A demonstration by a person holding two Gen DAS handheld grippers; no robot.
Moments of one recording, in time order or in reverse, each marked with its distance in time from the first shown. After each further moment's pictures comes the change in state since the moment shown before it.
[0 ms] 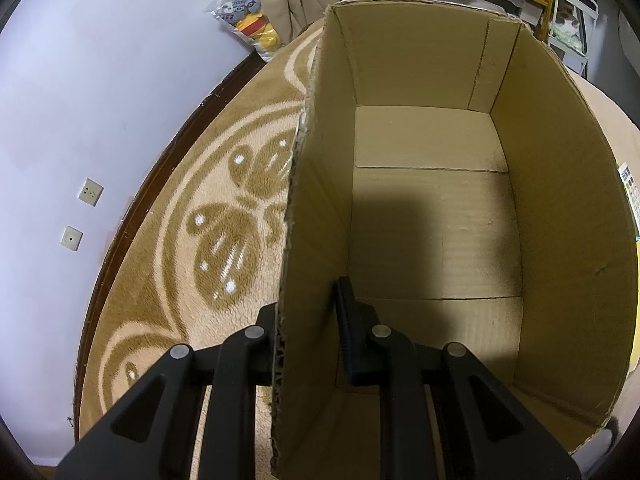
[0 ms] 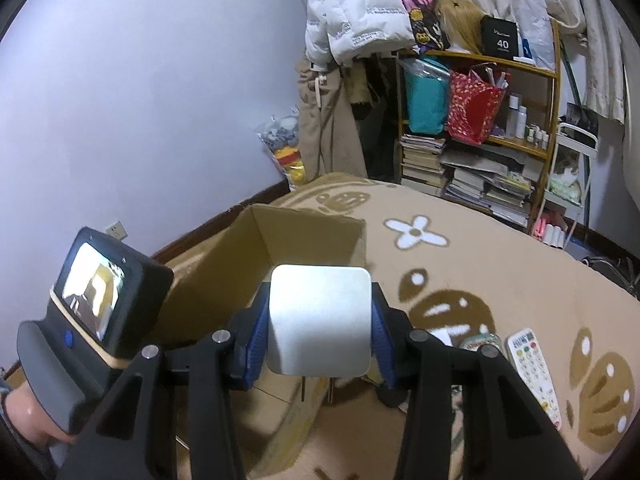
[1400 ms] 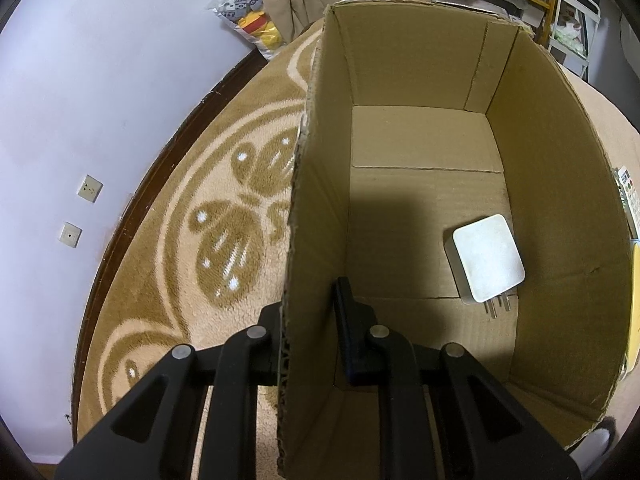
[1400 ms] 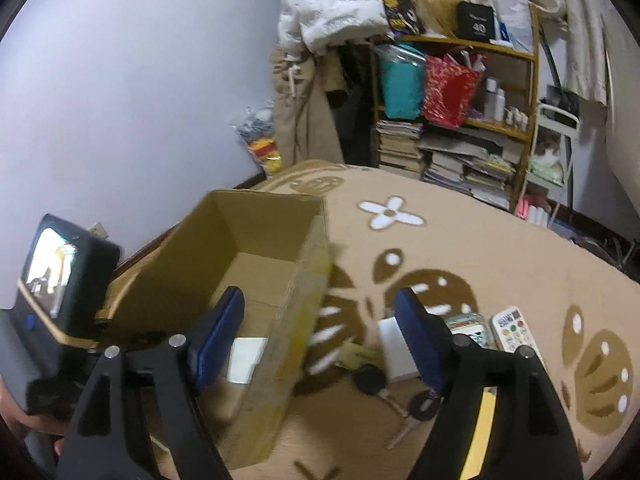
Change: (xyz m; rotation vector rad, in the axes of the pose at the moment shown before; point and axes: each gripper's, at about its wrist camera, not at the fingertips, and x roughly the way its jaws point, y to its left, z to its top) left arm 0.001 0.005 0.000 -0.009 0.007 -0.005; right arm 0.009 -0.024 -0.015 0.051 0.036 -0.081
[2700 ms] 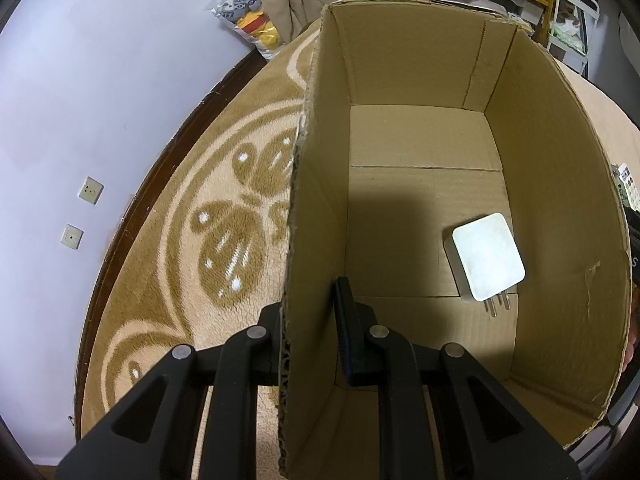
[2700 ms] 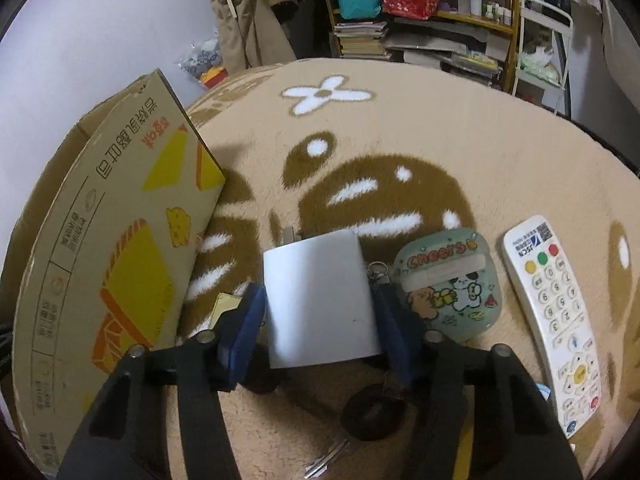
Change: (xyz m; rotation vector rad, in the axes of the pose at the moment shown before) left arm -0.001 -0.005 0.002 0.007 0.003 0.006; right arm 0.095 -0.081 -0.045 0.133 0.284 -0.022
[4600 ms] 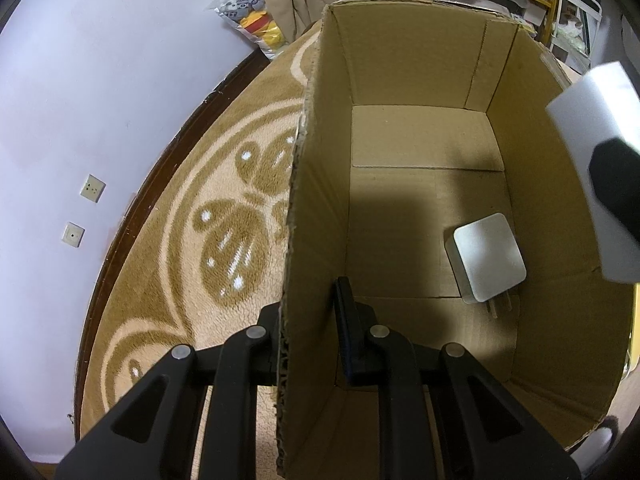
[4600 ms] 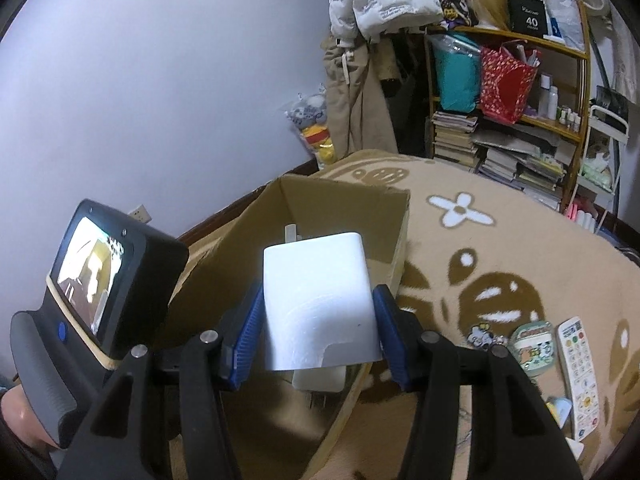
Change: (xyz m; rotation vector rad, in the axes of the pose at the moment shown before) left arm 0.002 0.000 0.000 -0.009 0.000 0.007; right arm -0.088 0.125 0.000 -0.215 -0.228 0.195
